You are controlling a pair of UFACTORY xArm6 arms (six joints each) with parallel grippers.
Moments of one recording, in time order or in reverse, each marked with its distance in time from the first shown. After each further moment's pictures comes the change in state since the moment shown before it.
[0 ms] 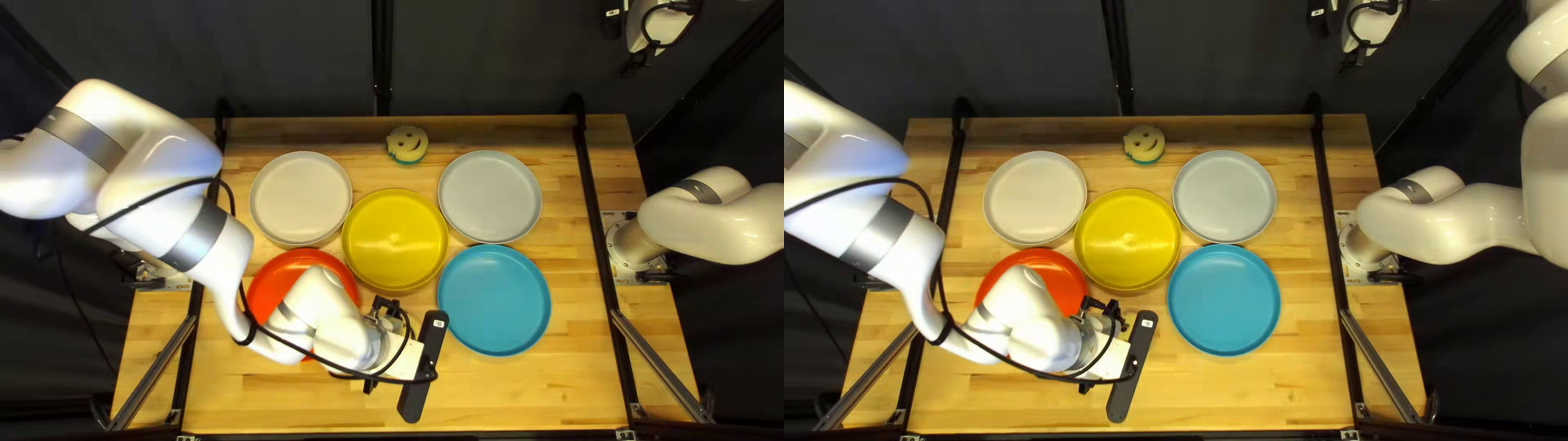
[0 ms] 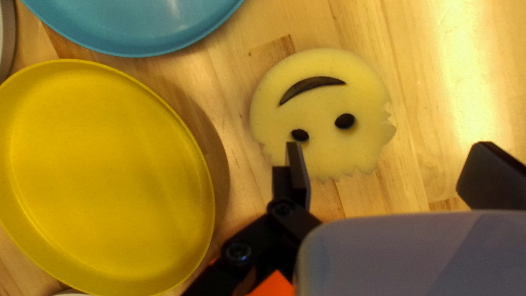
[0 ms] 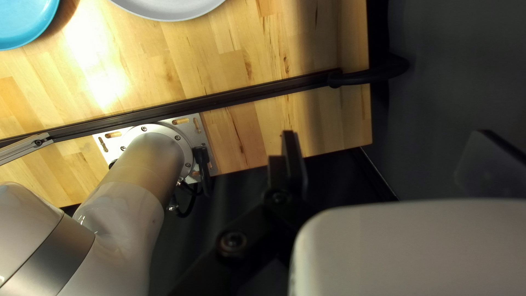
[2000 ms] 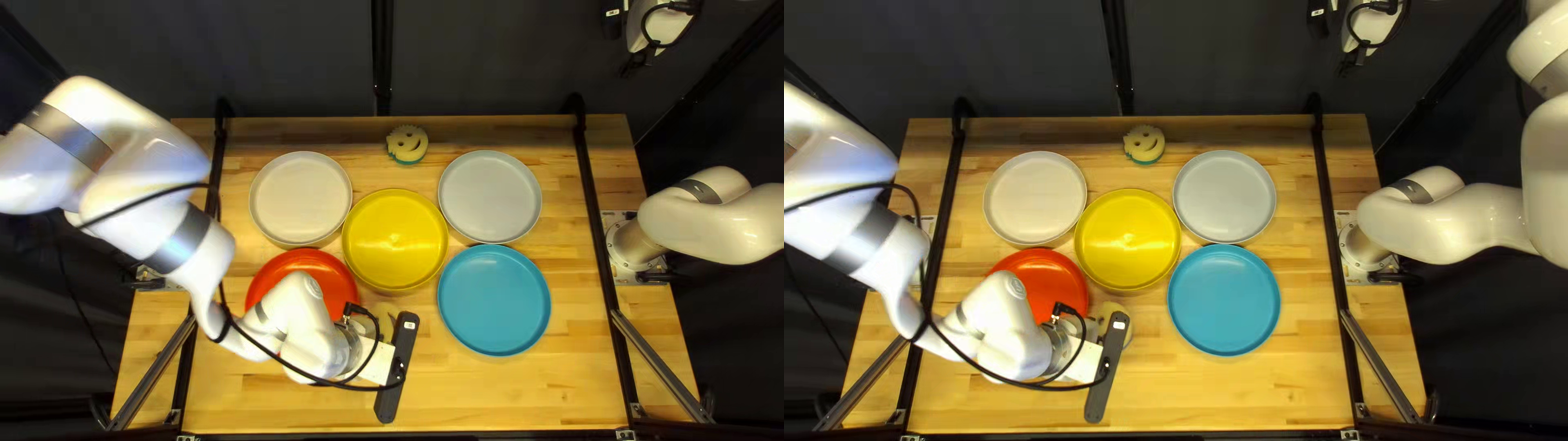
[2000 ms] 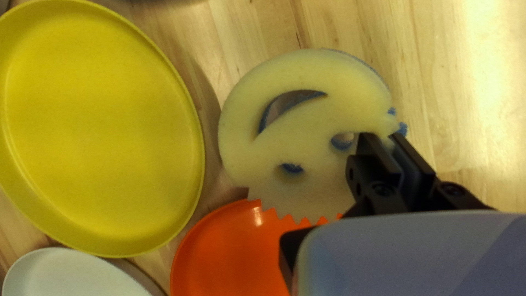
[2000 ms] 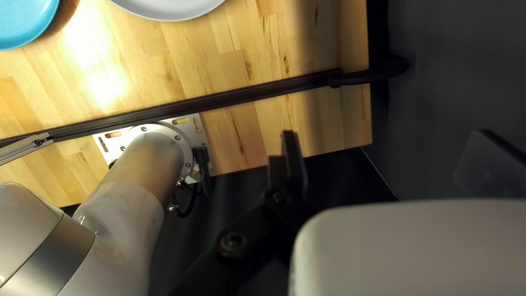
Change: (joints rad) left arm -0.036 -0.353 0.235 -0.221 0.203 0.130; right arm 0.000 0.000 0.000 0.000 0.000 0.000
